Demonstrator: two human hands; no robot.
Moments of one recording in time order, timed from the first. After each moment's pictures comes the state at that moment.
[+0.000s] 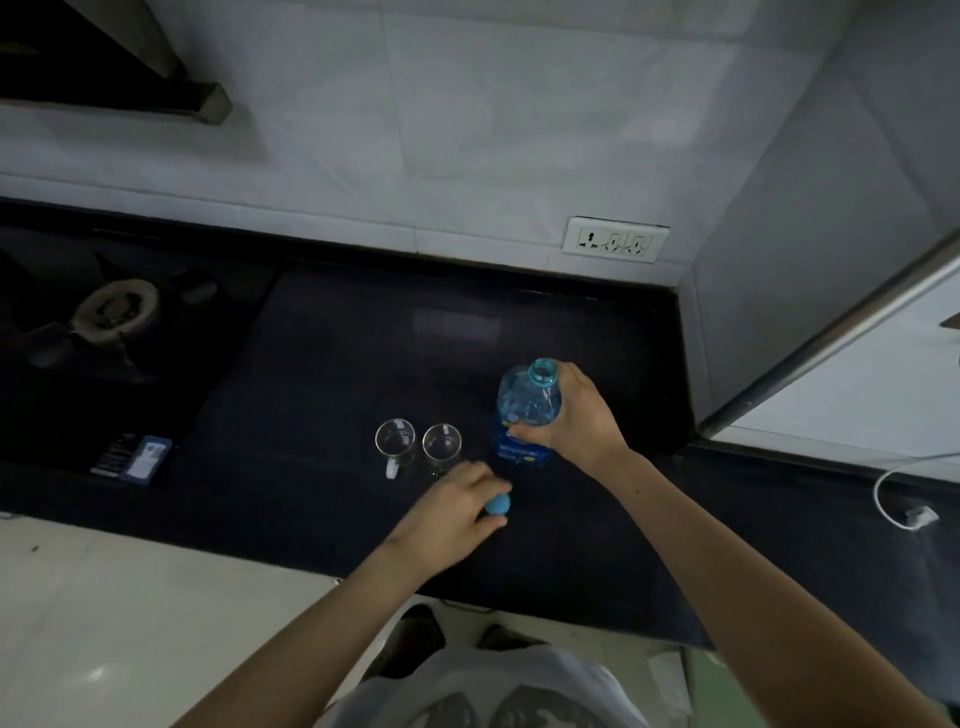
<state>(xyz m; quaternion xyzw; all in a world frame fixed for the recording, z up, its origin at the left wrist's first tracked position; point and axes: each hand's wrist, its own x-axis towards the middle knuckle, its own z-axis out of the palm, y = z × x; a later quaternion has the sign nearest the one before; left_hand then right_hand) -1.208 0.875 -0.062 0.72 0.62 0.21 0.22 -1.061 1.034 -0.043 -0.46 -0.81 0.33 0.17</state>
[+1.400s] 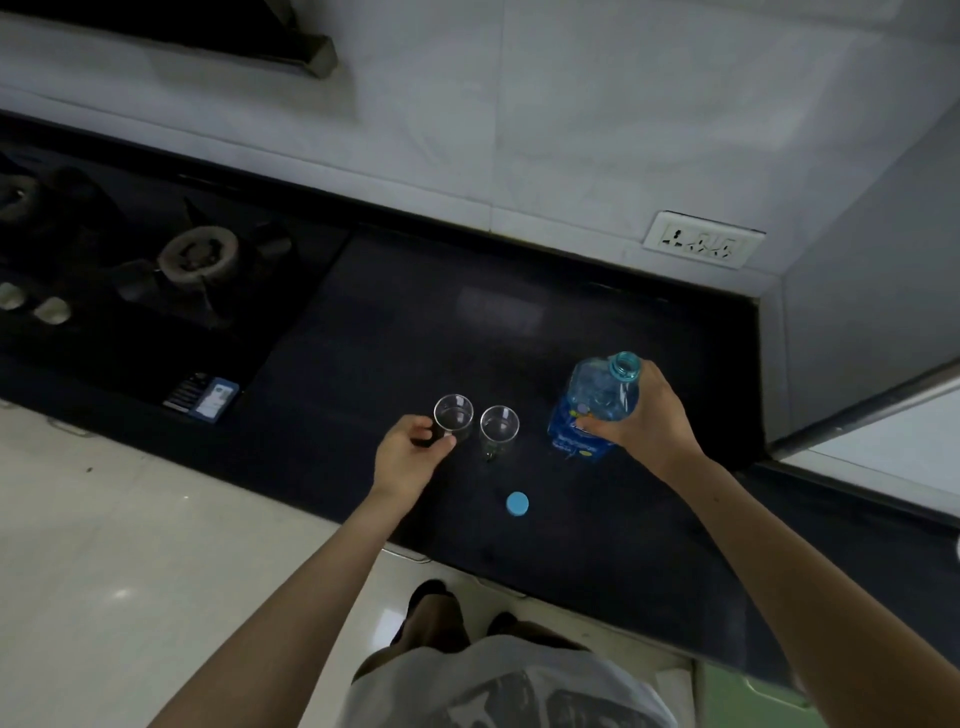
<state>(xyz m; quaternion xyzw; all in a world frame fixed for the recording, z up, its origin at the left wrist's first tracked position) -1.295 0.851 -0.099 0.22 0.82 0.42 0.33 -1.064 1.028 -0.037 -0.48 -0.78 0.36 0.17</state>
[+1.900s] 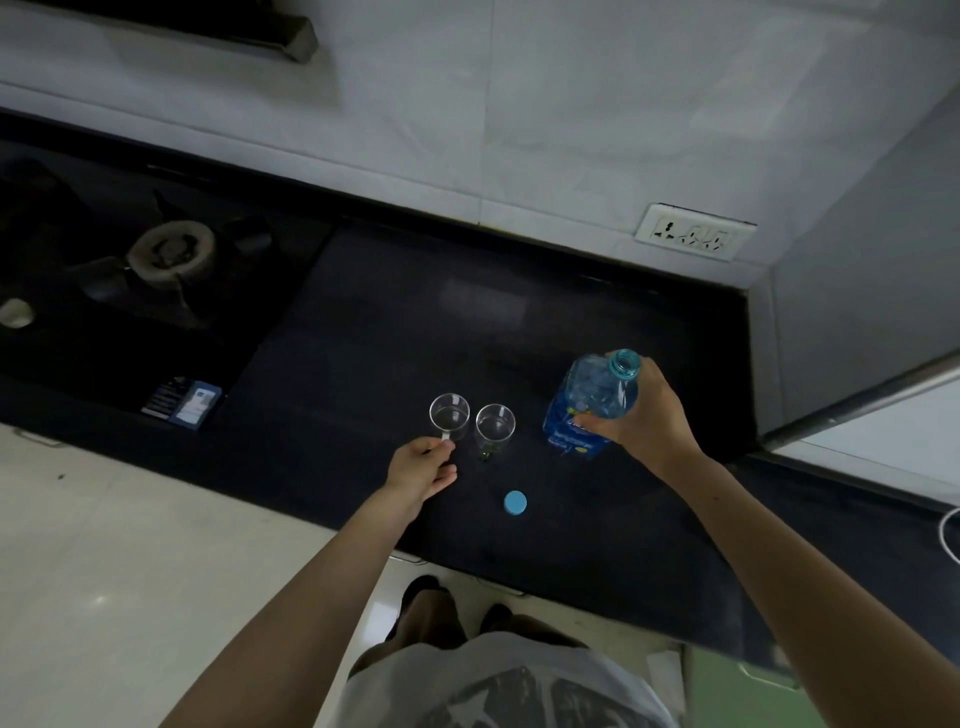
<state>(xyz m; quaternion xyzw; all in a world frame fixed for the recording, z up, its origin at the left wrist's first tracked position) -1.289 0.868 -0.118 -0.02 0.70 0.48 0.54 -1.068 1.025 -0.038 -0.49 -0.78 0.35 0.17</state>
